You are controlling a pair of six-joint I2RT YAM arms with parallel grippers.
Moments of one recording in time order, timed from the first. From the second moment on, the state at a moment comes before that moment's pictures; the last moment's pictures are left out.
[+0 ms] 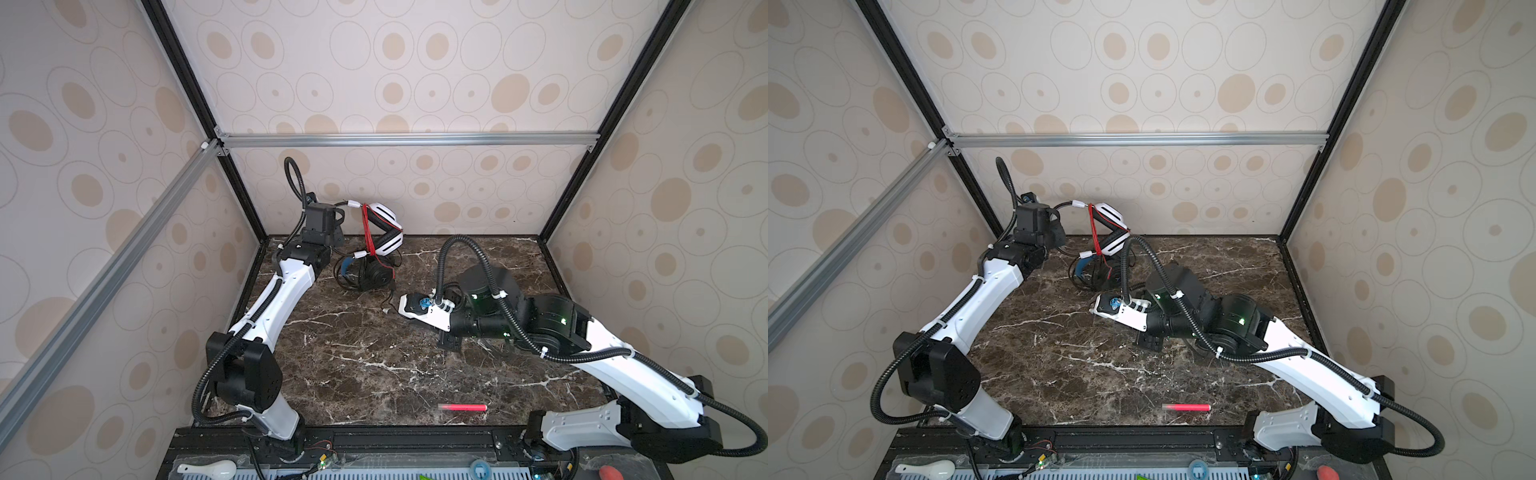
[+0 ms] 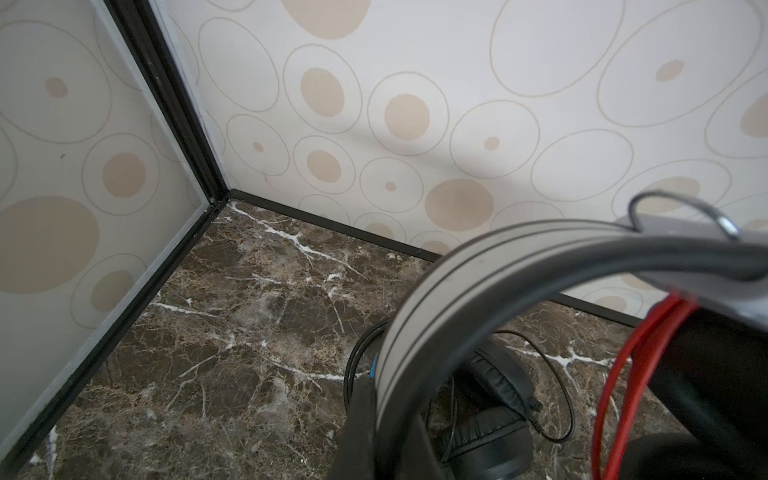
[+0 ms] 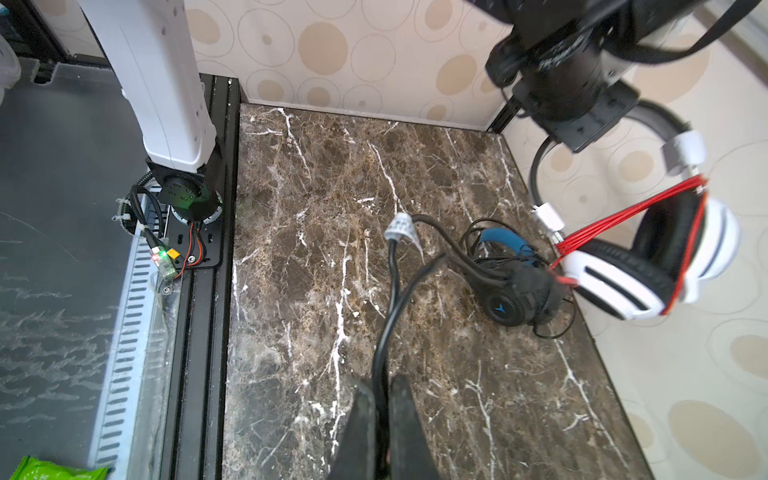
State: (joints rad) left arm -0.26 1.62 1.55 -0.43 -0.38 -0.39; right arm 1.08 1.28 1.67 -0.95 -0.06 -0.43
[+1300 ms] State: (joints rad) left arm -0.44 1.25 1.14 -0.45 0.18 -0.09; right arm 0.58 1.75 2.36 -1.17 0.20 -0.21
